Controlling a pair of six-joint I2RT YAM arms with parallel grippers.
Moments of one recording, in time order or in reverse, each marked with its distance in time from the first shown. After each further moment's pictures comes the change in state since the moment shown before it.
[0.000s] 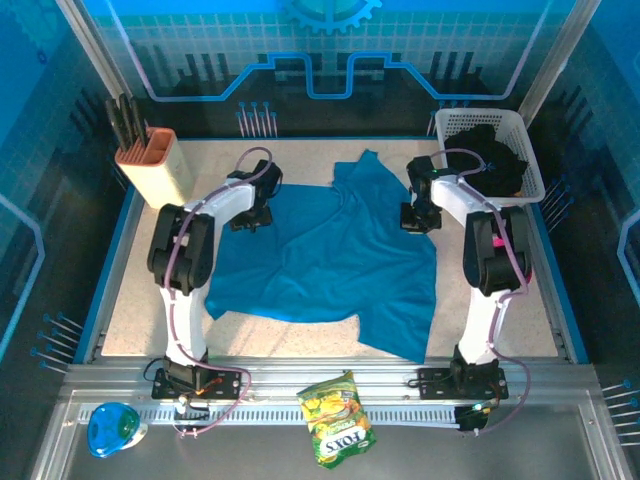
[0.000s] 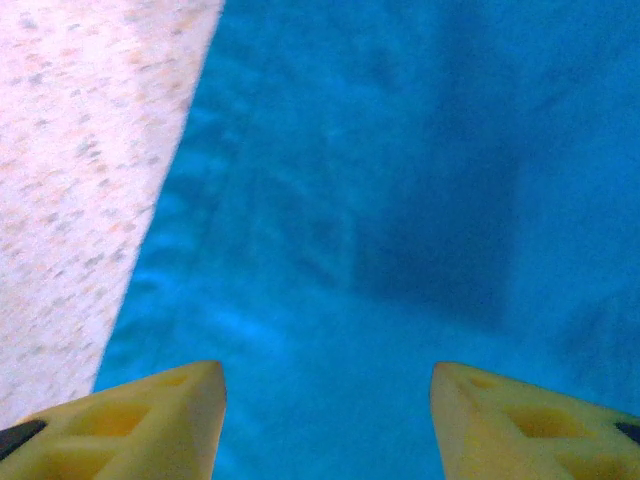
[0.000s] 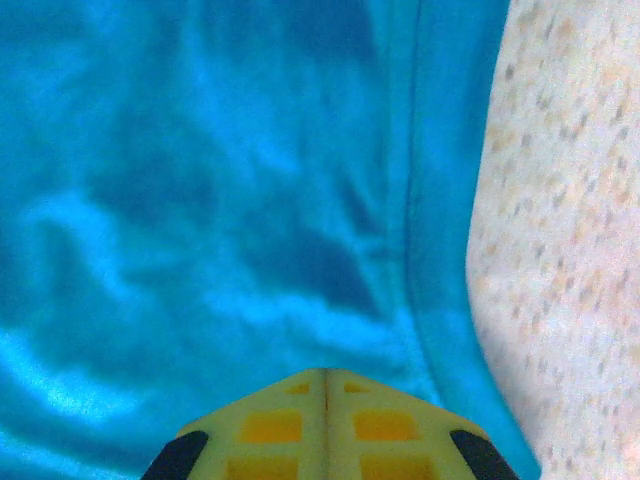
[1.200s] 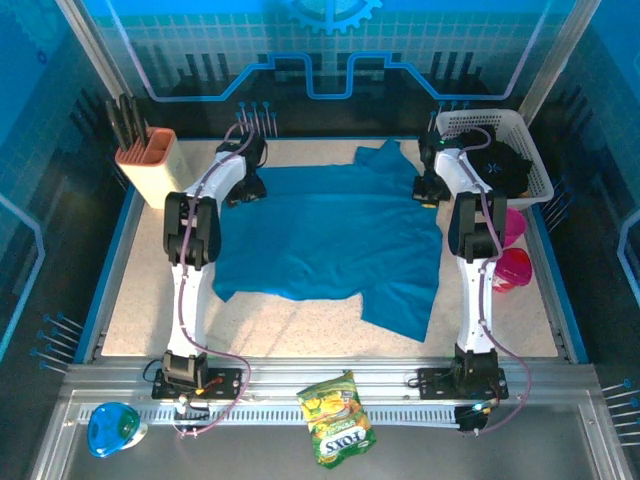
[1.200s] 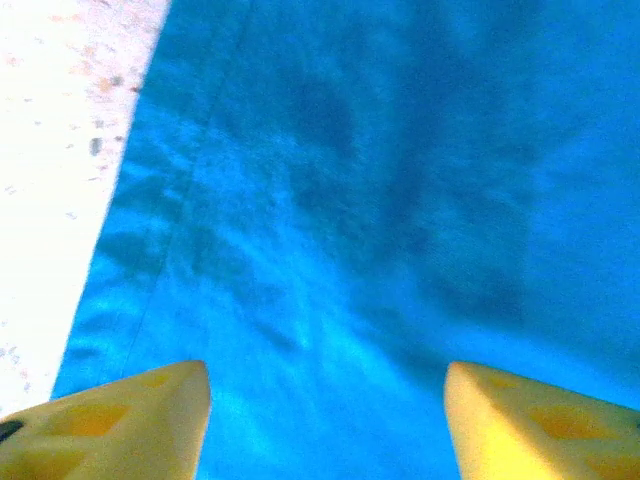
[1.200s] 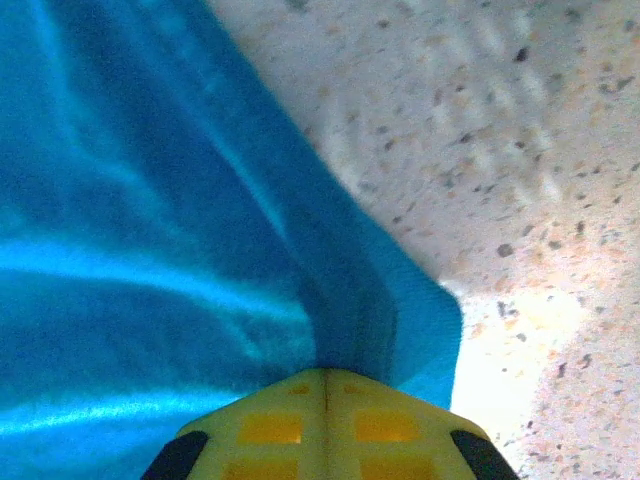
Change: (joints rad) left arm 0.121 0.245 0.483 -0.195 0.147 0.013; right arm -0.108 0.418 0.627 -0.238 0.104 0.022
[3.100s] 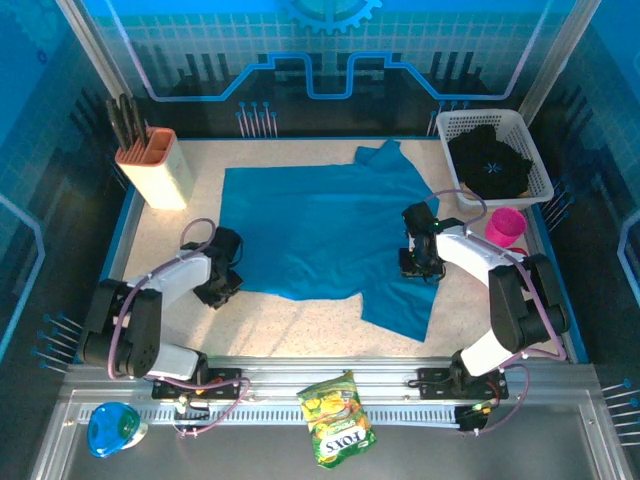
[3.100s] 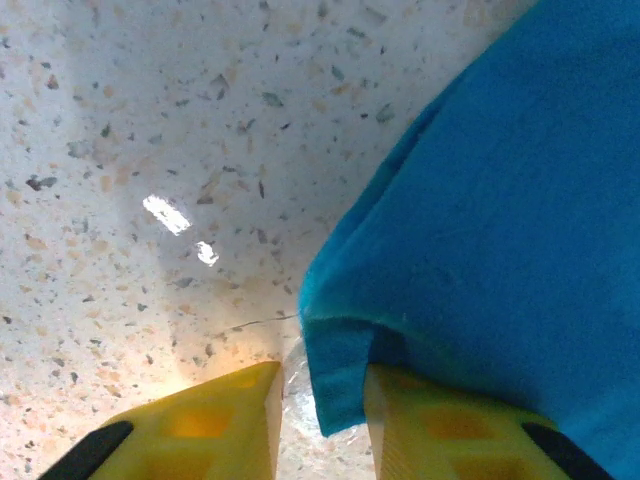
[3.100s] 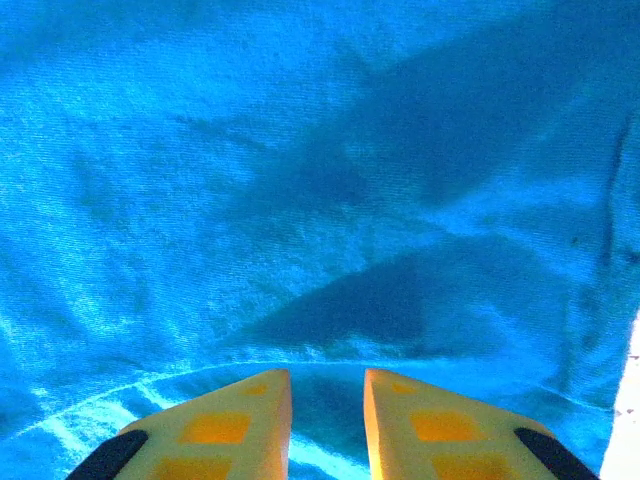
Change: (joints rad) left arm -0.051 -0.900 -1.344 0.285 0.101 -0.430; right arm 0.250 -0.878 -1.215 0.393 -0.137 0.033
